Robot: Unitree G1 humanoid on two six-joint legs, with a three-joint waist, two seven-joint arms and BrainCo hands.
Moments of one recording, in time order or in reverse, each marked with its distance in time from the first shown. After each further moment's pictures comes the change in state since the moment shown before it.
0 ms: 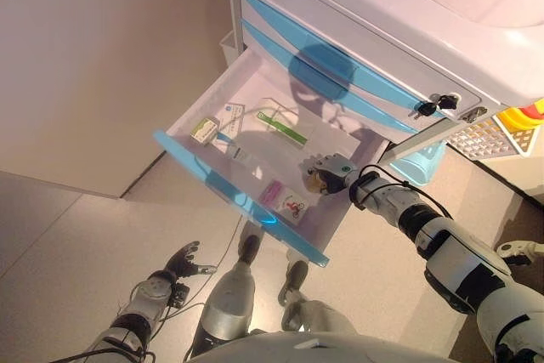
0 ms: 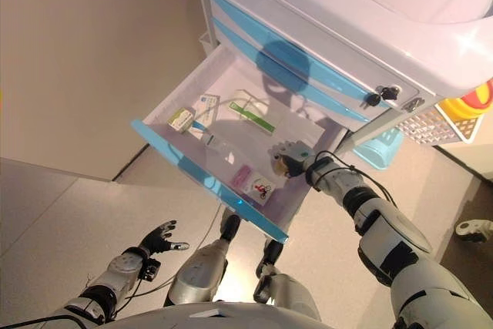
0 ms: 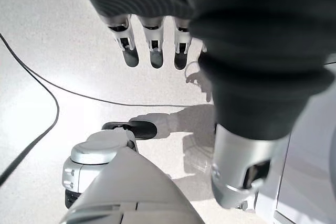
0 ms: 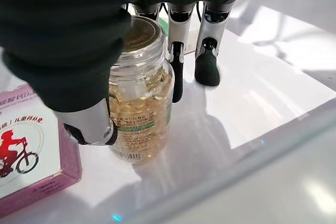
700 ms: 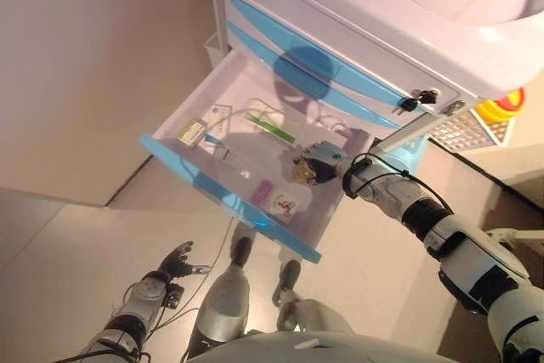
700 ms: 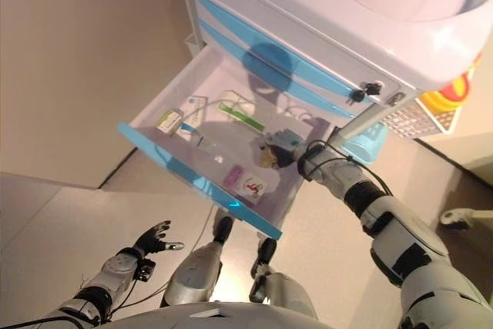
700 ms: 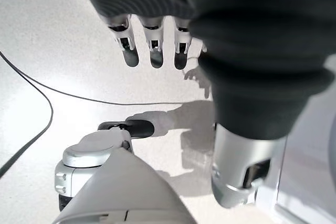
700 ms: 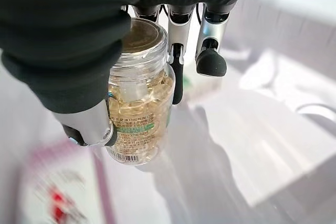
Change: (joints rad) left arm 0.032 0.030 0.053 -0.025 0.022 0.032 0.004; right arm 0.041 -0.177 -0.035 -0.599 0.303 0.092 0.314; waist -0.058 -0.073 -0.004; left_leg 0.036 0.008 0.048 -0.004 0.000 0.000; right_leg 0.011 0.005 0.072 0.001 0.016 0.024
